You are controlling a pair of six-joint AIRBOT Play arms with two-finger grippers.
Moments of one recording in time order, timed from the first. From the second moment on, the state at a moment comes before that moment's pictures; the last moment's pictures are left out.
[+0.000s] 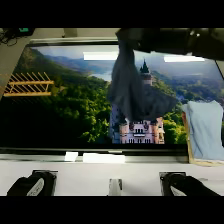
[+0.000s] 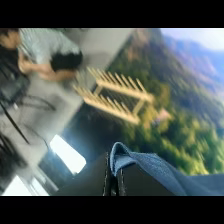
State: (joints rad) left arm 0.03 -0.75 1.48 1.35 -1.05 -1.54; right arm 0.42 -1.19 1.87 -0.98 1.02 1.64
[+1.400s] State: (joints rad) left arm 0.02 -0.88 0.88 1.13 -1.22 -1.59; right arm 0.23 -1.10 1.63 -1.61 1.55 1.69
